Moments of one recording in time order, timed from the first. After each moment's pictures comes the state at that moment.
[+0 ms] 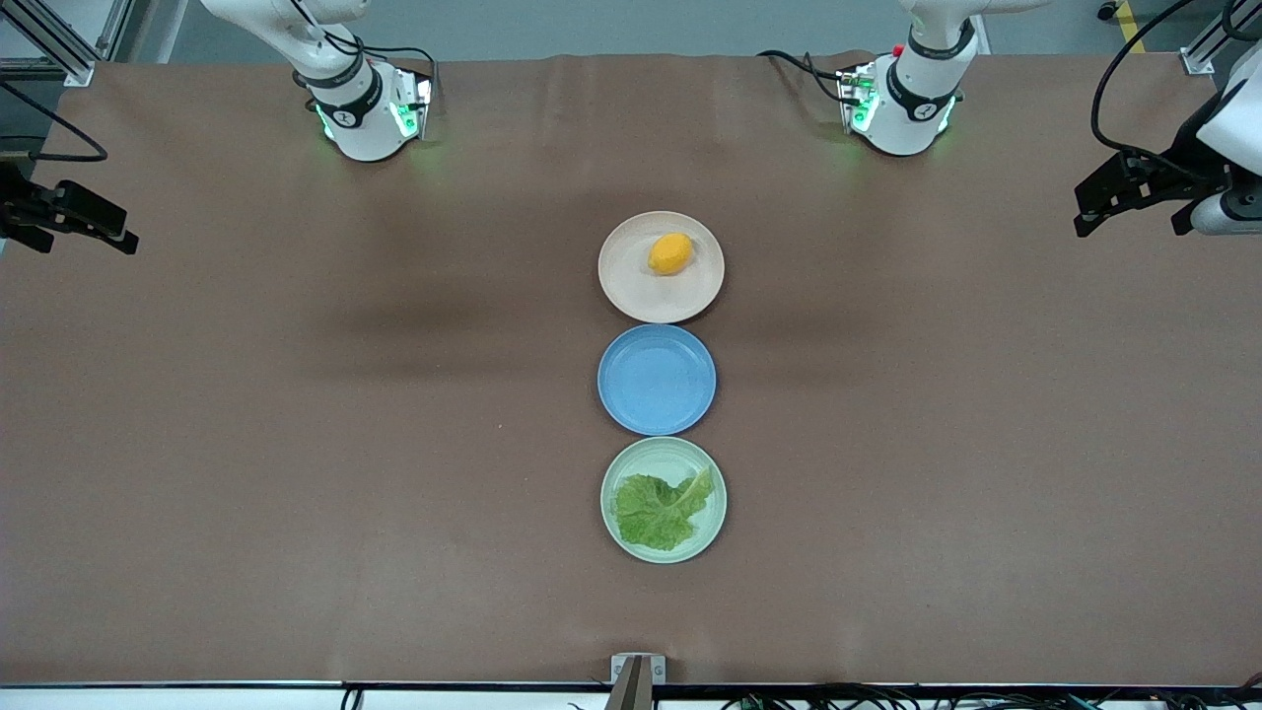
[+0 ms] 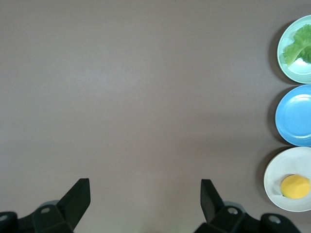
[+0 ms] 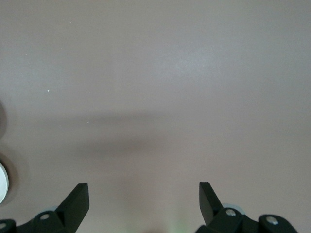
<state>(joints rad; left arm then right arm) 0.05 -0.07 -0.14 -1.57 0.03 1.53 -0.07 -0.01 -0.07 -0.08 -1.64 0.01 1.53 -0.05</state>
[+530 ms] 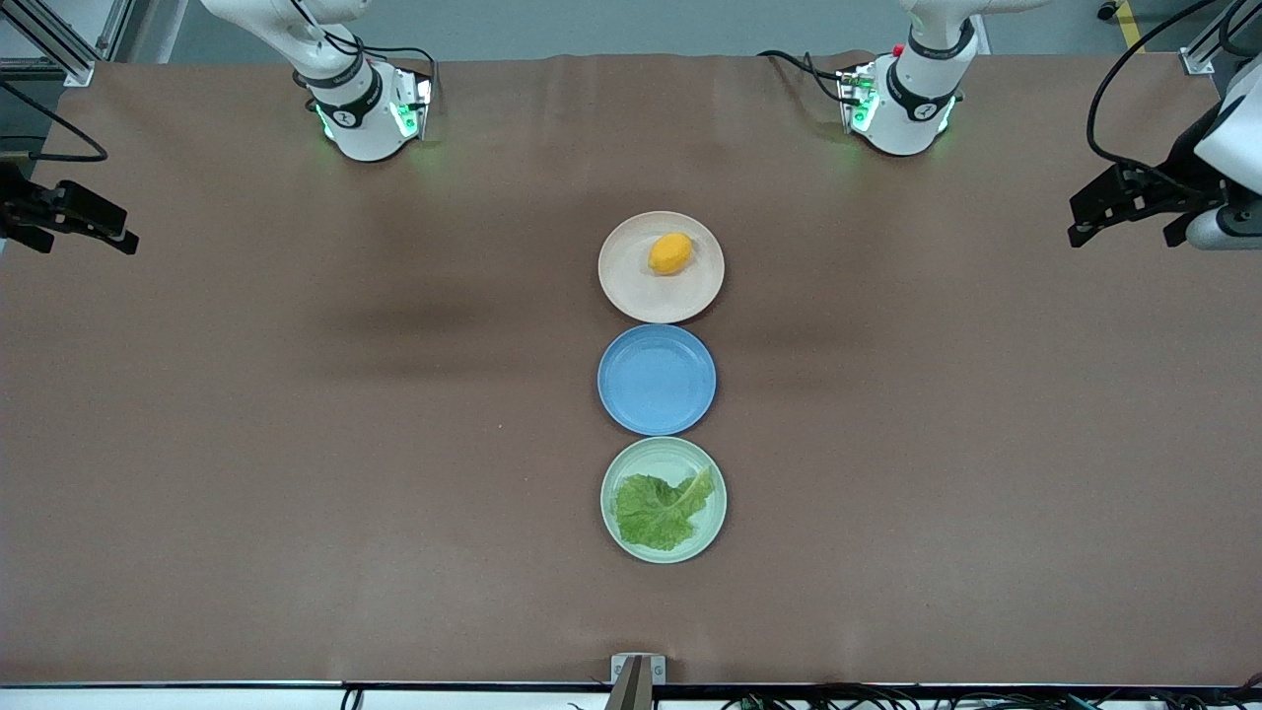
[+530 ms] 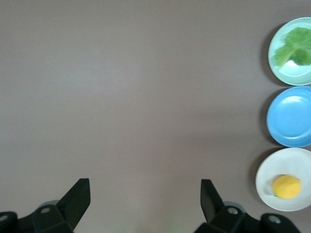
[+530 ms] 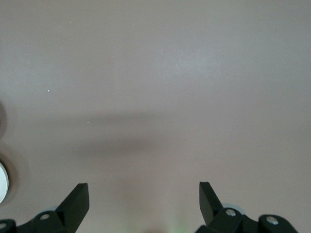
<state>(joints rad) 0.05 -0.01 -0.14 -1.53 -0.02 1.53 -0.07 -0.01 -0.07 -0.08 -1.64 0.01 1.53 -0.05</state>
